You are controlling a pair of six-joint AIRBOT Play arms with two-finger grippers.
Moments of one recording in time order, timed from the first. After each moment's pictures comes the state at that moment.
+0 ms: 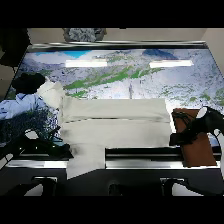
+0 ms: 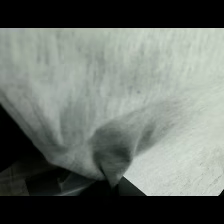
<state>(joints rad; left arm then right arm) 0.09 -1.16 0.44 1.01 -1.23 -1.36 -0.34 -1.40 0.90 -1.45 1.40 1.02</state>
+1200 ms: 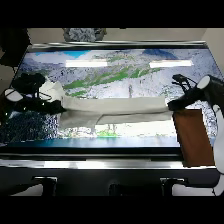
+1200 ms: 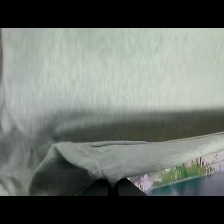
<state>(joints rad) 0.09 -1.34 1.15 1.01 -1.17 -1.40 -0.19 -1.56 1.43 -1.37 1.29 1.01</state>
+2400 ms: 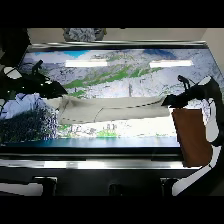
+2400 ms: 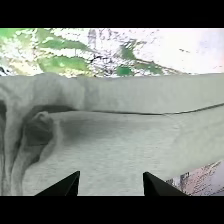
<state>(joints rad) 0.09 -1.58 1.57 1.00 -1.31 -1.42 -0.32 -1.95 1.71 -1.09 1.40 1.09</state>
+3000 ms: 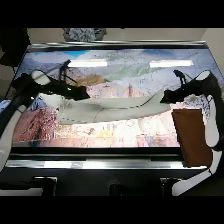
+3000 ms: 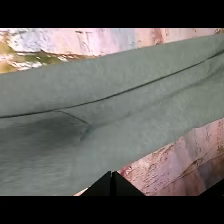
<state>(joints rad) -0.23 -1.55 1.47 0.94 -1.12 -1.47 -0.26 -1.83 1.71 -1.03 1.46 1.12</state>
